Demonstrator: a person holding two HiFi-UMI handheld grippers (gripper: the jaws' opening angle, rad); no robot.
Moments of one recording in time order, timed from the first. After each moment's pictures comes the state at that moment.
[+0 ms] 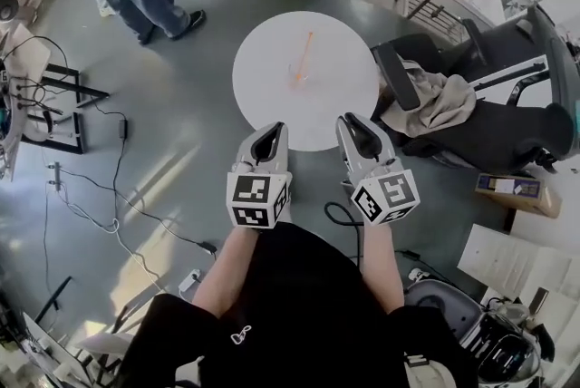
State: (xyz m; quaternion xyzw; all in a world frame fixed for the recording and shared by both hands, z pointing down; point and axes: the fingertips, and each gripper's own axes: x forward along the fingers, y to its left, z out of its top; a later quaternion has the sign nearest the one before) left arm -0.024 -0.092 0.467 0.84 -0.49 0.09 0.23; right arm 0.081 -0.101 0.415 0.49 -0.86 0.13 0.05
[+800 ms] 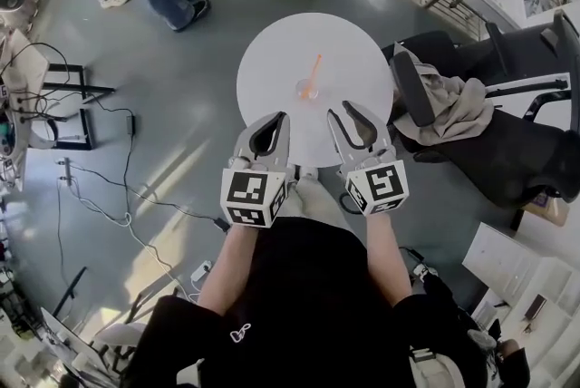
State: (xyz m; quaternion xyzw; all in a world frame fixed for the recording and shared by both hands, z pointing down) left arm -0.023 -0.192 0.462 0.84 -0.49 0.10 0.23; right arm 0.069 -0.205 0.456 0.47 -0.87 0.10 0.12
